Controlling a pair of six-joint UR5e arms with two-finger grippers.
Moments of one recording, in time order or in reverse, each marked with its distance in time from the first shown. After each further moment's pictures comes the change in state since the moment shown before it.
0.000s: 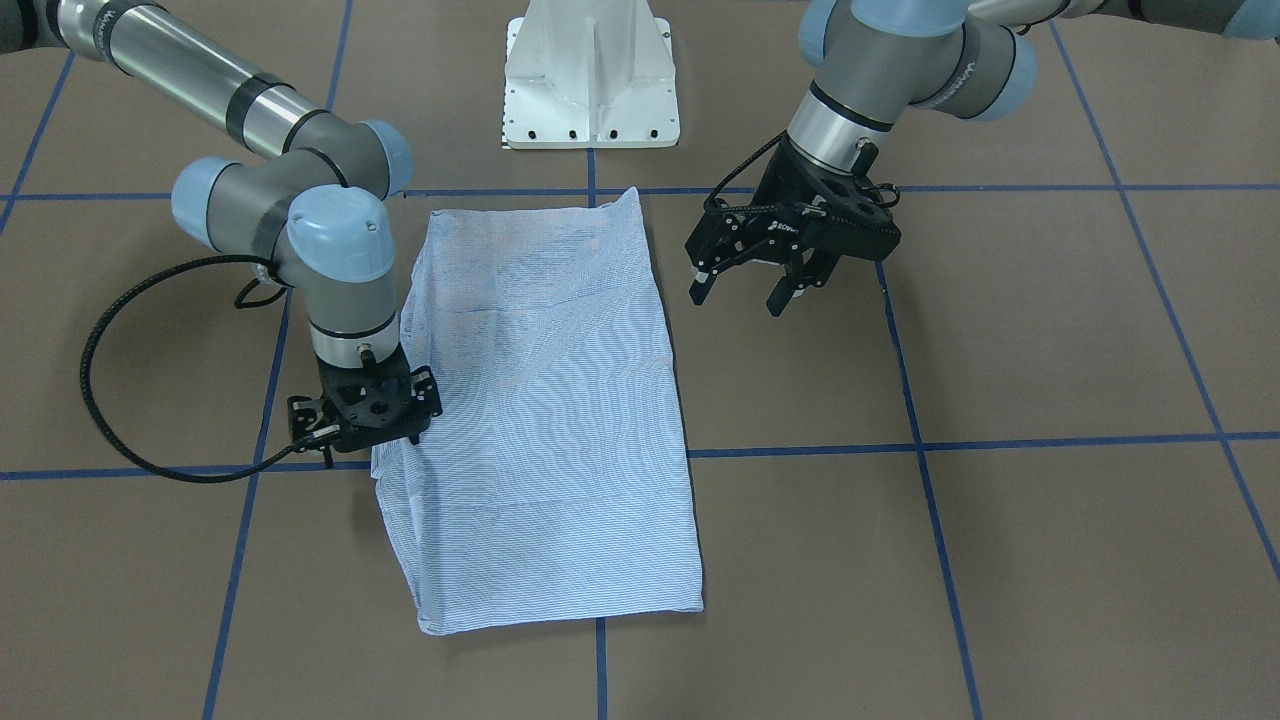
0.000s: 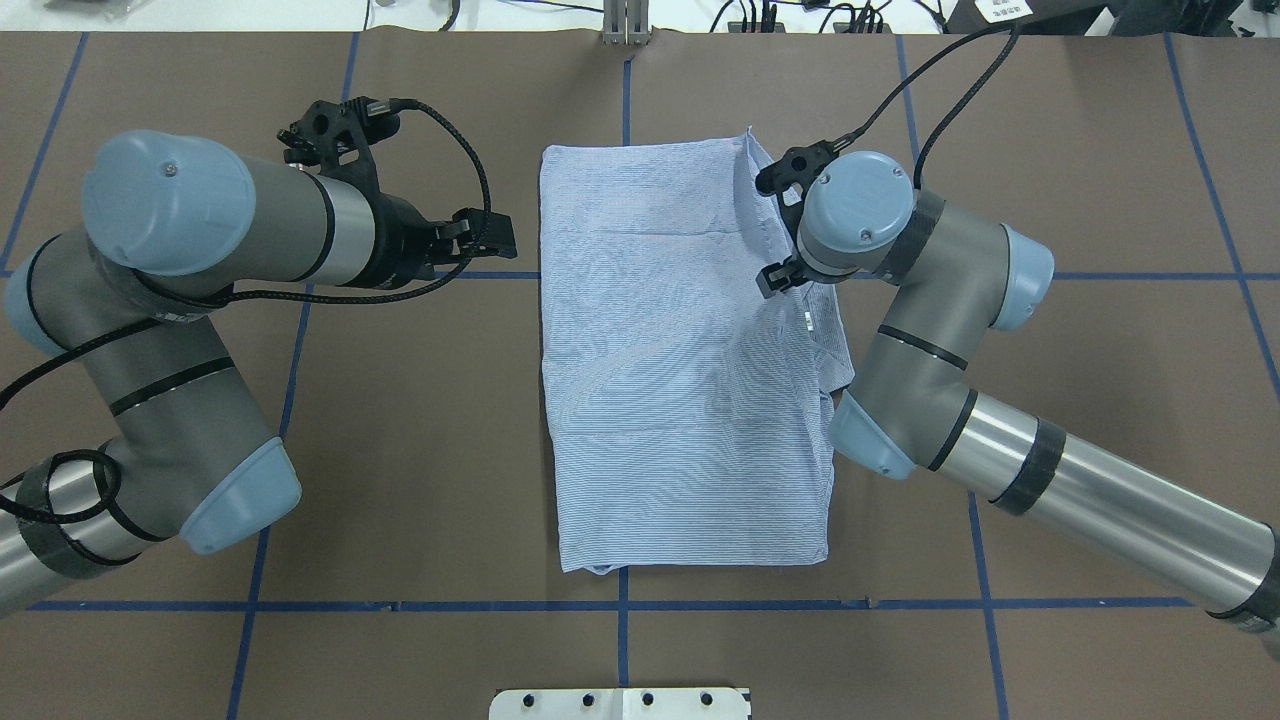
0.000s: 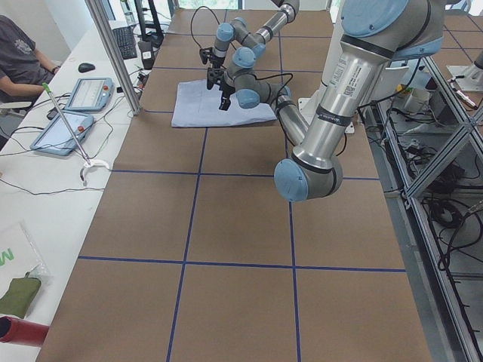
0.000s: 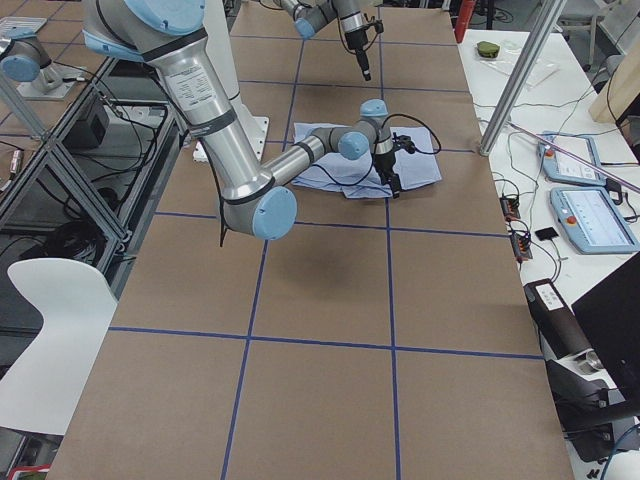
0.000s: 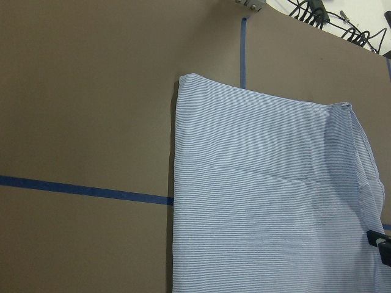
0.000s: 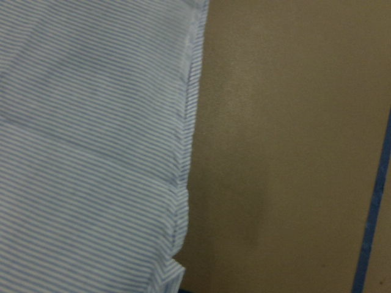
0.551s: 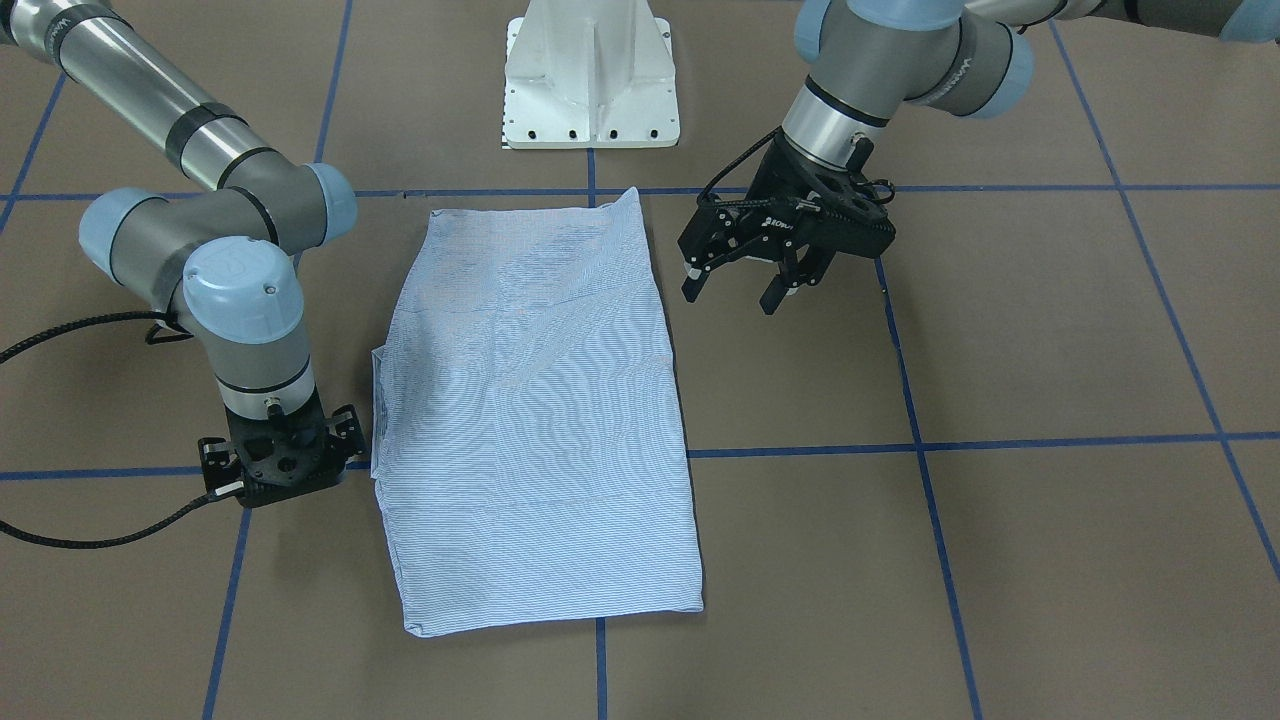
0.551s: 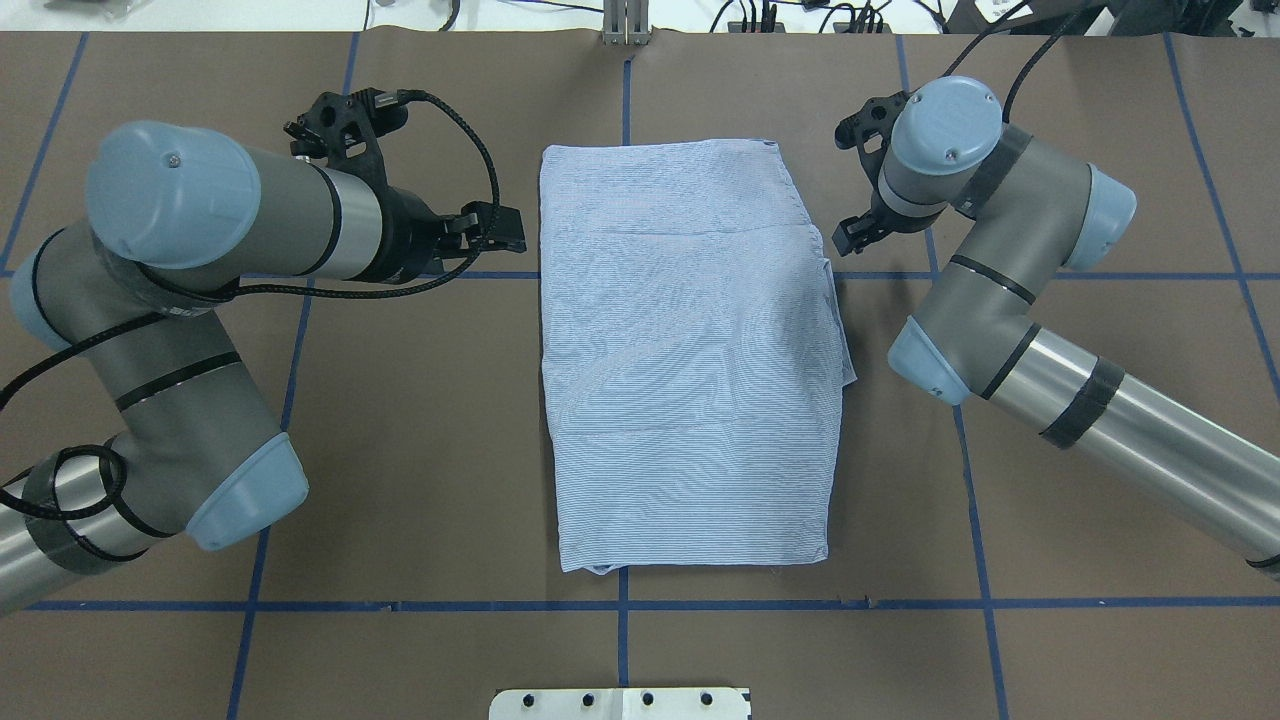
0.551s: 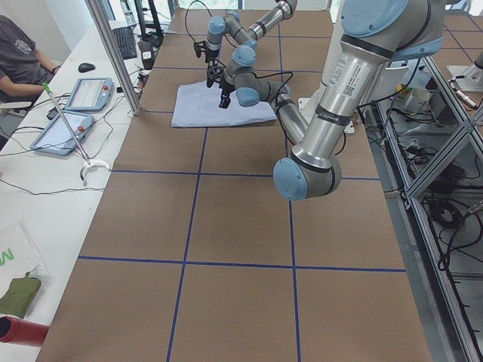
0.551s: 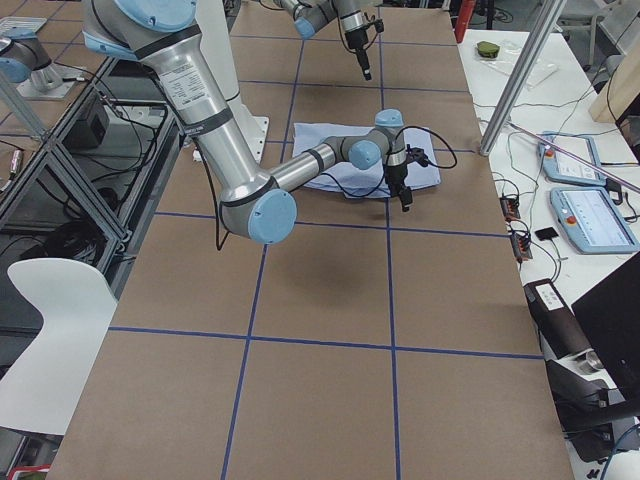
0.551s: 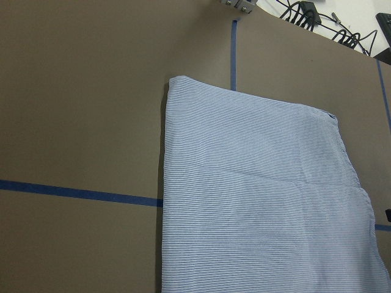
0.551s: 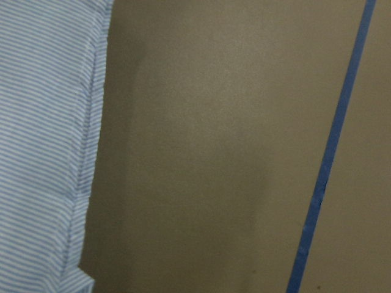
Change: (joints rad) left arm -0.002 -0.007 -0.003 0.002 -0.003 0.000; right arm 0.080 -0.002 -0.019 0.004 0.110 -0.041
